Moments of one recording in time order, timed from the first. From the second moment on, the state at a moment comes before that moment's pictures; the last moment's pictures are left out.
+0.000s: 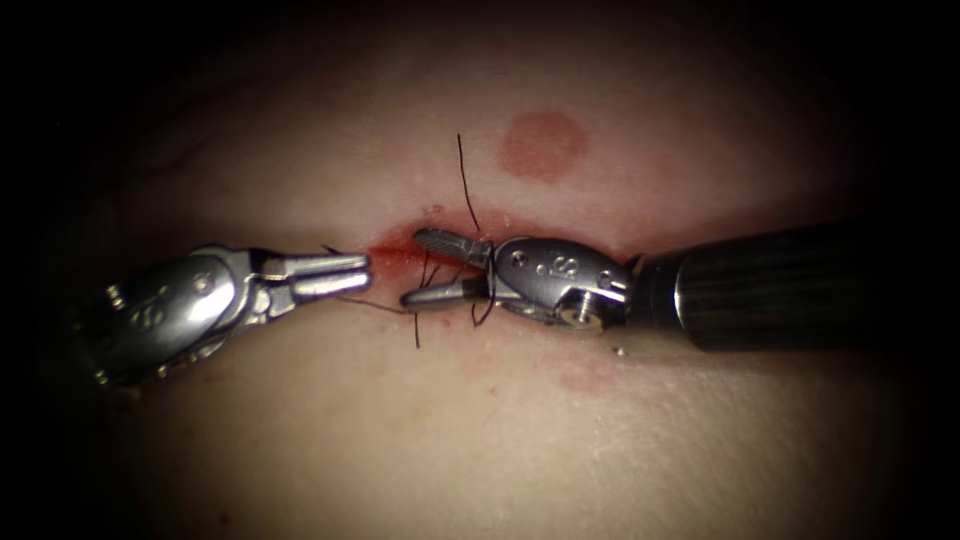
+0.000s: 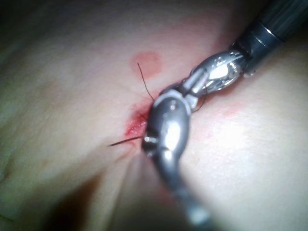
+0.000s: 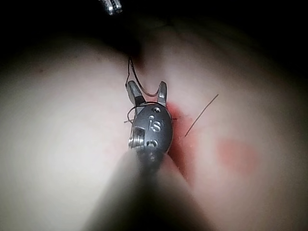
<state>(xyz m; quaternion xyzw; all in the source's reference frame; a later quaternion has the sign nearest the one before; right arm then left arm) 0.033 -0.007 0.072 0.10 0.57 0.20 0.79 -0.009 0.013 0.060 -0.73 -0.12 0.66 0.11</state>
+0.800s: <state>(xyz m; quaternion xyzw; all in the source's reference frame) 0.033 -0.007 0.072 0.10 0.57 0.20 0.79 -0.010 0.013 0.060 -0.75 -0.25 0.45 0.42</state>
